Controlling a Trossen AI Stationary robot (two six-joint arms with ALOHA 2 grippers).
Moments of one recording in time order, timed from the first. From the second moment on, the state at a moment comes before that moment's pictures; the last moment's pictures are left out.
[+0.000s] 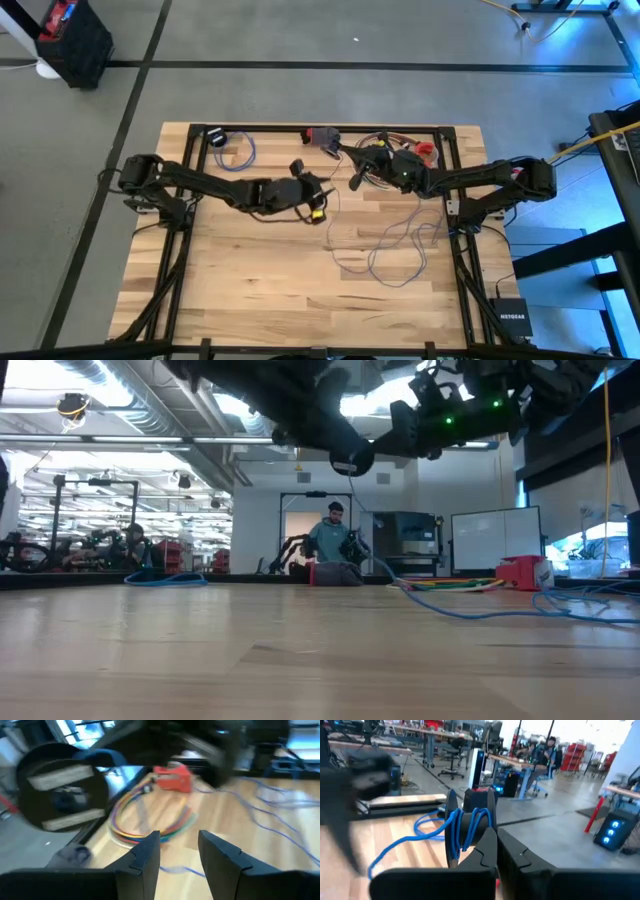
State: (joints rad) left arm -0.03 1.62 1.03 0.23 -0.54 0.00; right arm -0.24 1.38 0.59 0.78 0.32 -0.15
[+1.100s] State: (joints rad) left arm -0.05 1.59 1.03 0.16 -0.57 0.05; right arm -0.24 1.39 0.59 0.78 0.27 -0.21
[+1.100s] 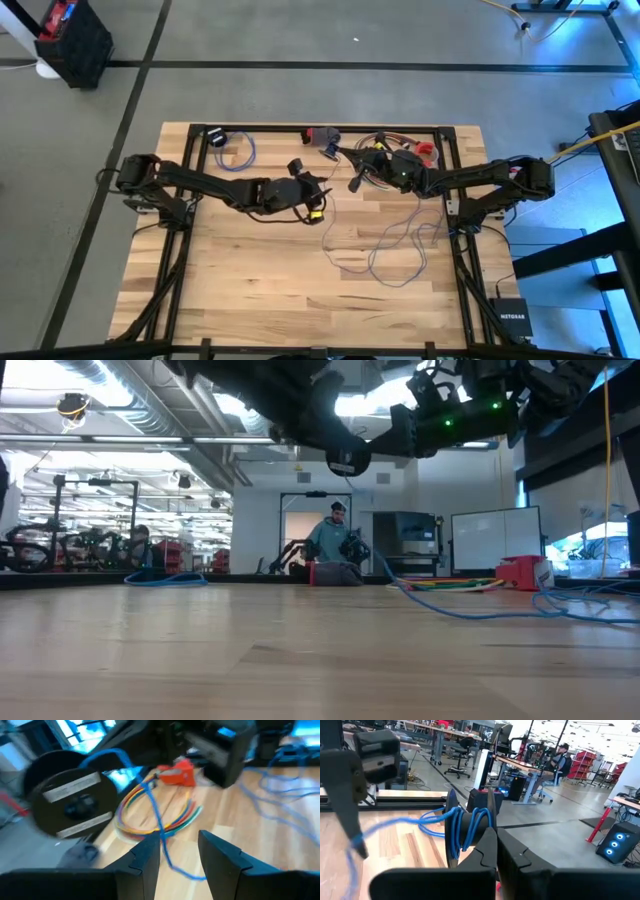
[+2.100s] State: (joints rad) left arm 0.01 1.64 1.03 0.17 -0.48 -0.02; right arm -0.24 1.39 0.59 0.79 0.27 -0.21
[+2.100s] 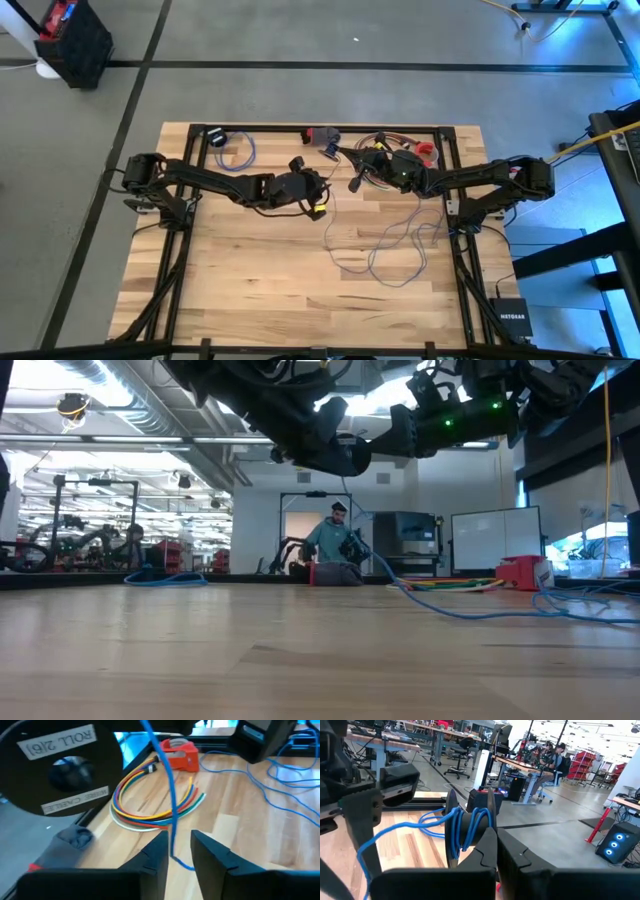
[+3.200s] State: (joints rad) left arm 0.06 1.66 1.03 -0.01 -0.61 -0.04; right arm -0.24 1.29 0.59 0.74 0.03 -0.11
